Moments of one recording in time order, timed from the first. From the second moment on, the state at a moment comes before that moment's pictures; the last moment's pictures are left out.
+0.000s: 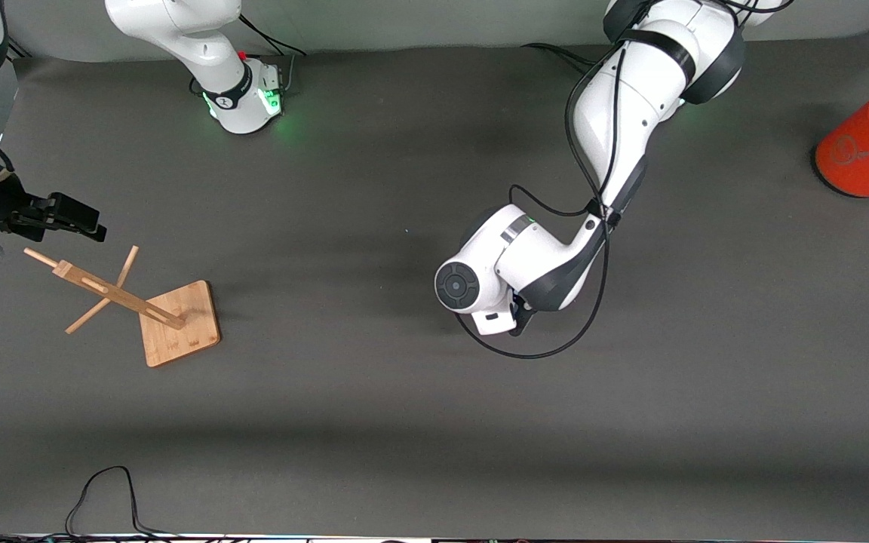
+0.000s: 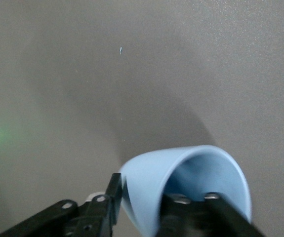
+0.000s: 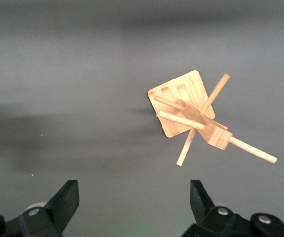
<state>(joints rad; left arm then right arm) -0.48 0.94 -0.31 -1.11 0.27 1.55 -1.75 0.14 0.07 -0.14 -1.50 0.03 1.53 0.08</state>
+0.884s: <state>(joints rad) -0.48 0.88 -0.43 -1.09 0.26 1.51 -1.76 0.15 0.07 -0.17 -1.47 -0.02 1.53 0.07</state>
